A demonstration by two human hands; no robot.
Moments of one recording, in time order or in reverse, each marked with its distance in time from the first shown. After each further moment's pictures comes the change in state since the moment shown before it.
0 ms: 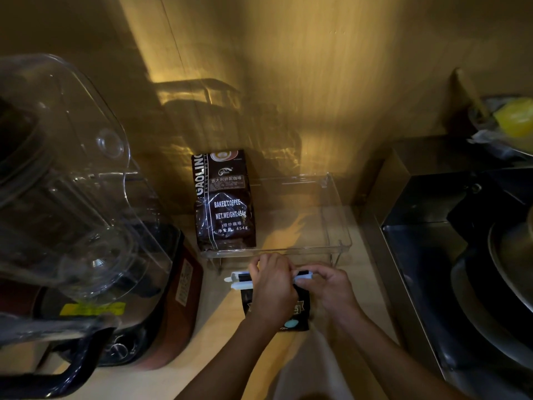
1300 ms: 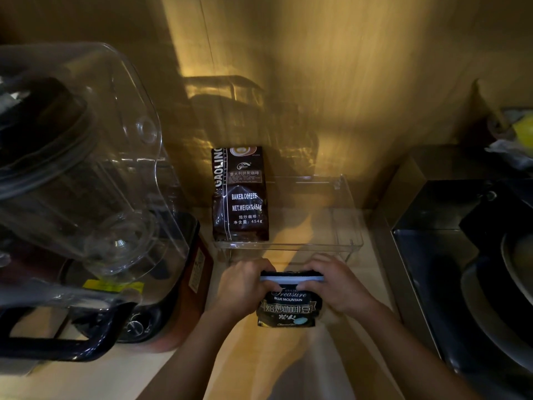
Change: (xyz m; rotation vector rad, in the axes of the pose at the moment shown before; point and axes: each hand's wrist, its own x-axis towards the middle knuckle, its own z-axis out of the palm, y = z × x) left_hand -0.011 -0.051 -0.048 0.099 -0.106 0.008; right_hand 0.004 -0.022 0.000 -0.942 -0.270 -0.270
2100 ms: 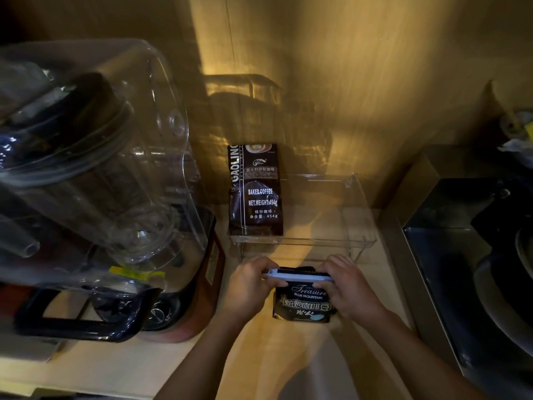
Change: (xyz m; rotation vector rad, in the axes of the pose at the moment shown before) left_hand -0.022 -0.015 0.002 -0.280 0.097 -0.085; right_hand -0.018 -0.014 0.013 -0.165 0.176 -0.180
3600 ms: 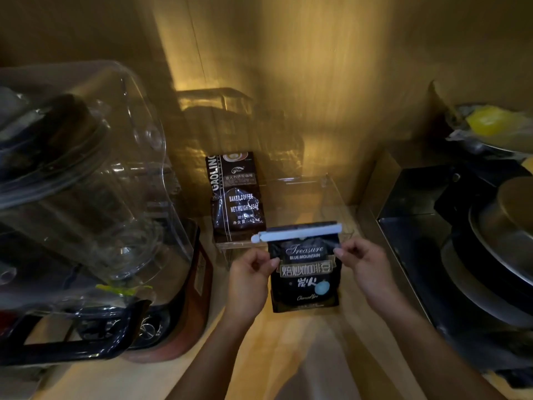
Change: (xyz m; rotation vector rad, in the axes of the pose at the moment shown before) left_hand -0.006 0.033 0.002 -0.609 0.140 -0.024; right_hand -0.019 -0.006 -0.039 0.719 0.397 0.523
